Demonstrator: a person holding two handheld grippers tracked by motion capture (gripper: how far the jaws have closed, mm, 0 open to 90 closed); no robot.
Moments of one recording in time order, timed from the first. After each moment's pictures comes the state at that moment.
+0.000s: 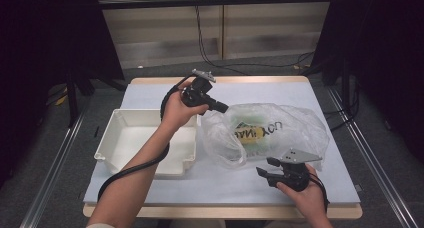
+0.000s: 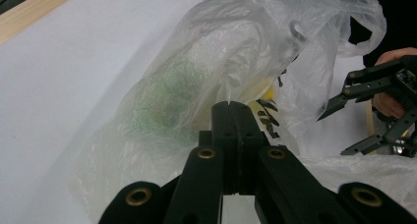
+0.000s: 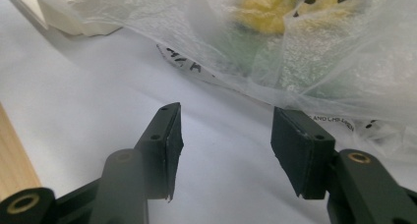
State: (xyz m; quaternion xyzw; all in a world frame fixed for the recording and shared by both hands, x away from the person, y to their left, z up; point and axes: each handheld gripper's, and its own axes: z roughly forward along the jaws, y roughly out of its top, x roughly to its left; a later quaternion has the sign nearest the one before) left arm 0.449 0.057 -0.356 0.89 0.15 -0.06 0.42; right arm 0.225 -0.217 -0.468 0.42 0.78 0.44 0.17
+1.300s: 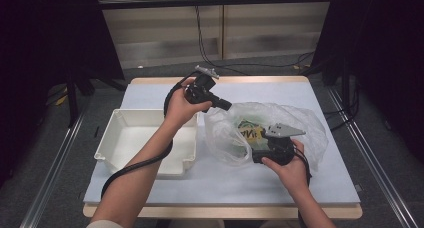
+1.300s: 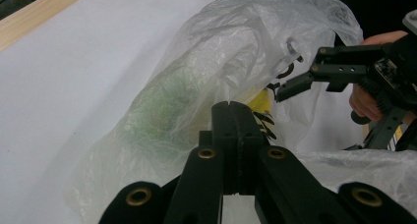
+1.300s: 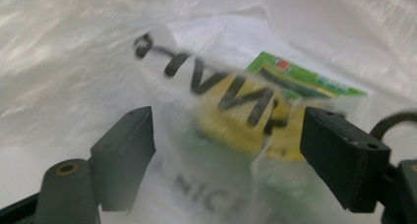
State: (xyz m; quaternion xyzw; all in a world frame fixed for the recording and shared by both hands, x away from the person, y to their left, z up) left arm 0.454 0.048 -0.351 0.89 0.16 -0.07 0.43; right arm 0.285 -0.189 -0.439 0.42 0.76 0.44 0.22
